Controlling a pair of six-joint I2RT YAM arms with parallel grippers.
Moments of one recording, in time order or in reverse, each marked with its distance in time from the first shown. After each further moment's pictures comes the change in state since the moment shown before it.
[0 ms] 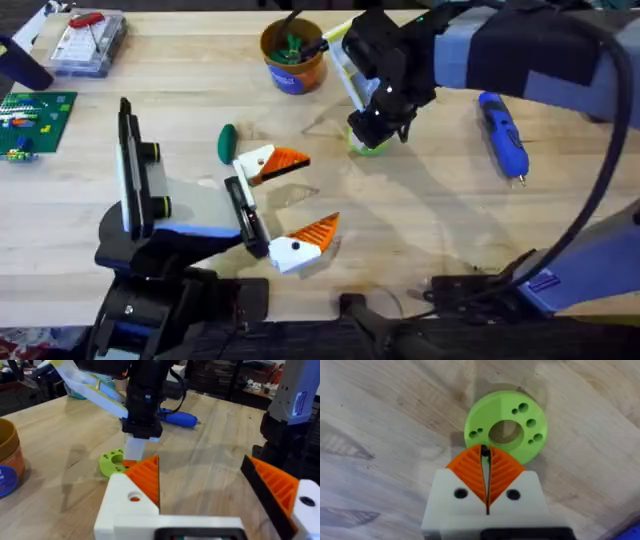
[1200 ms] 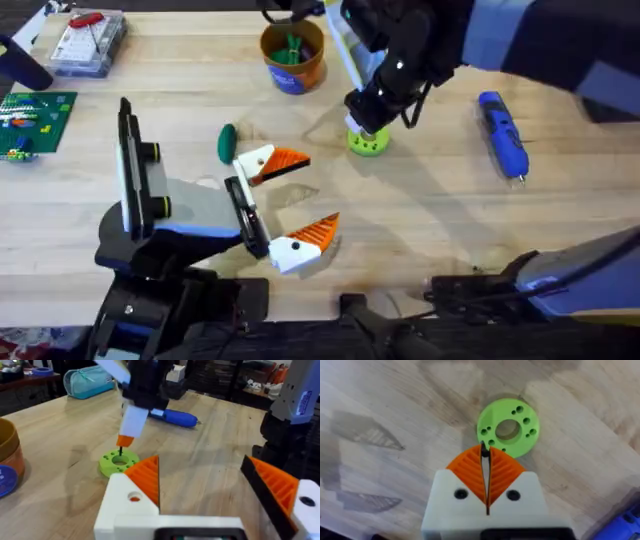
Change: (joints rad) left arm 0.000 0.000 0.000 0.000 0.000 0.000; right arm 0.034 -0.090 0.112 -0.105 0.000 0.020
